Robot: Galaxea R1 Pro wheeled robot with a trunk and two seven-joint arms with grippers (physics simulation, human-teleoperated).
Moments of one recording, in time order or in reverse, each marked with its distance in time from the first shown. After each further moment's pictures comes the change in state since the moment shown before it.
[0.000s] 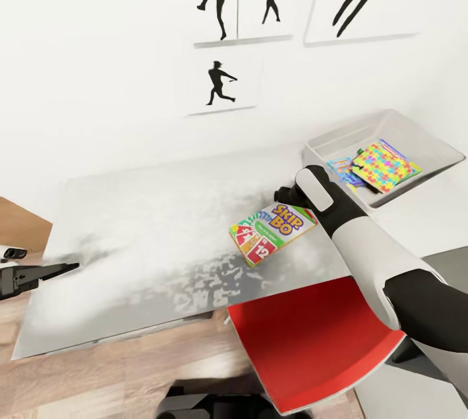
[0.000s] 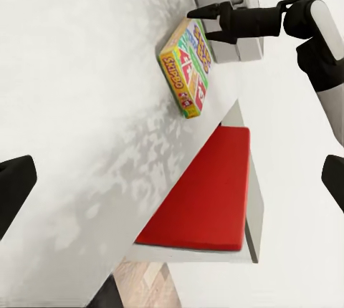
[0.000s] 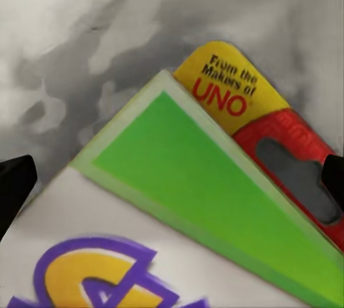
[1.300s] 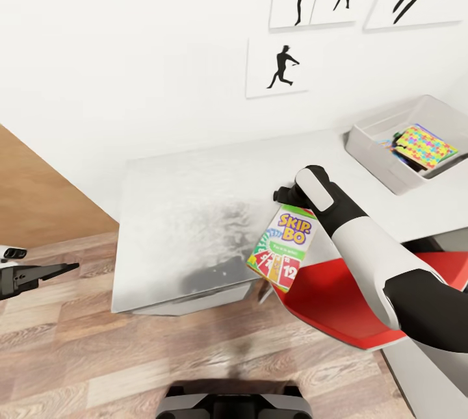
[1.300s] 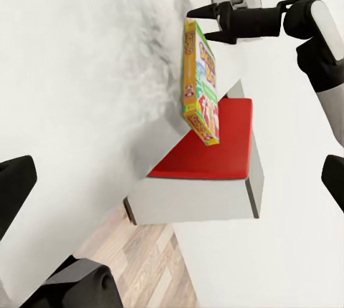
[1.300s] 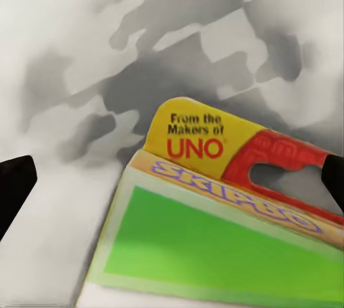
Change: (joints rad) left arm 0.000 0.000 0.000 0.000 0.000 0.001 0.000; right arm 0.000 0.001 -0.002 0.000 -0.017 -0.003 0.001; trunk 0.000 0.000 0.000
